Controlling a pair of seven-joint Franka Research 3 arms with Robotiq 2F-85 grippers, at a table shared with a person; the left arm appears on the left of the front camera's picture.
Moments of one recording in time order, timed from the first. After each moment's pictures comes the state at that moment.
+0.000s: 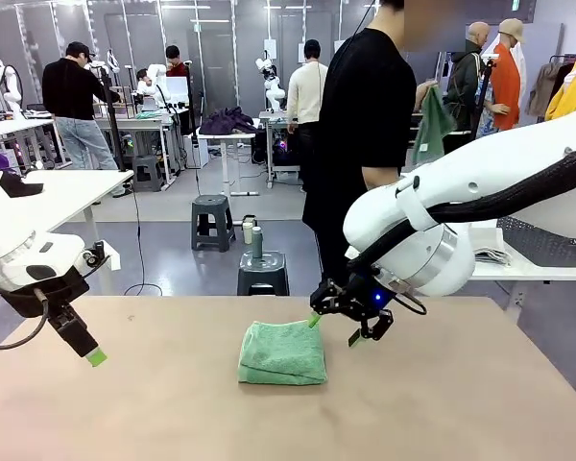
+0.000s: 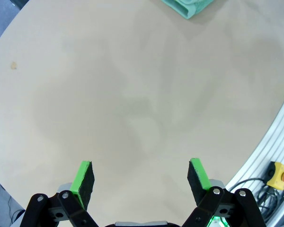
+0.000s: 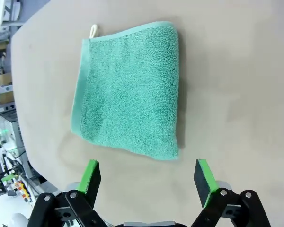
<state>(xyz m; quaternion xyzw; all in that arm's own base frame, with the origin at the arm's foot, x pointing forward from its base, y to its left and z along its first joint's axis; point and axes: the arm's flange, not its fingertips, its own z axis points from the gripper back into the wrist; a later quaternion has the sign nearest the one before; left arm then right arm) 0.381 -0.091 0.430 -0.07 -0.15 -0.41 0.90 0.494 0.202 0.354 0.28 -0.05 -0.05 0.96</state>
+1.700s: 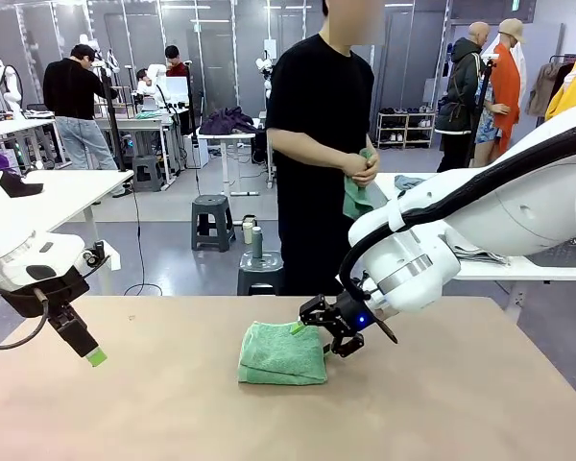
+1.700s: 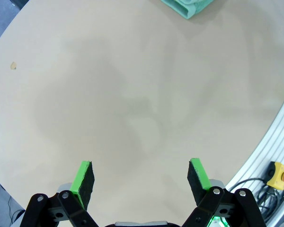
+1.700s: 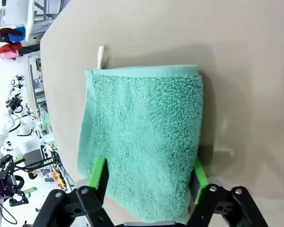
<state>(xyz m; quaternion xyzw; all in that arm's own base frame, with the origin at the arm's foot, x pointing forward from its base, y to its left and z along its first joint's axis) 0.381 -0.091 0.430 -0.07 -0.15 -0.41 0.90 0.556 0.210 0.262 0.41 -0.02 -0.05 0.91</state>
